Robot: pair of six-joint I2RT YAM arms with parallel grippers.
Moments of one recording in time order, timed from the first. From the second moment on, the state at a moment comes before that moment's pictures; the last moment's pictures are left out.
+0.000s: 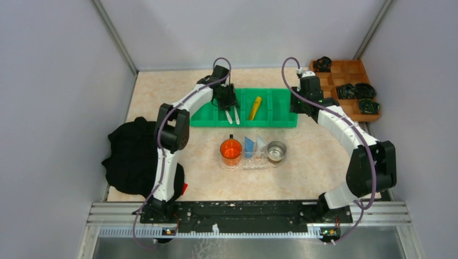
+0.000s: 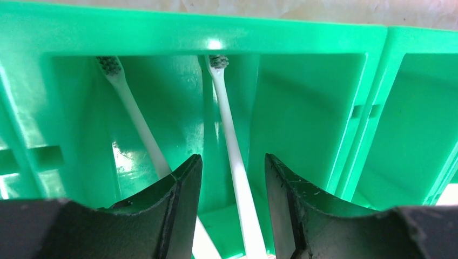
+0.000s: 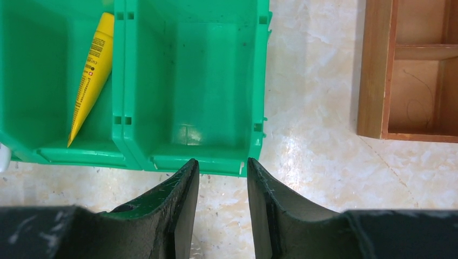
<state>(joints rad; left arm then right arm) -0.43 2.28 1.89 -0.59 0.15 -0.59 0.26 1.51 1.16 -0.39 0.13 0.19</state>
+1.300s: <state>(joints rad) -0.43 2.17 1.78 -0.47 0.17 -0.60 0.27 1.52 1.16 -0.39 0.11 0.19</state>
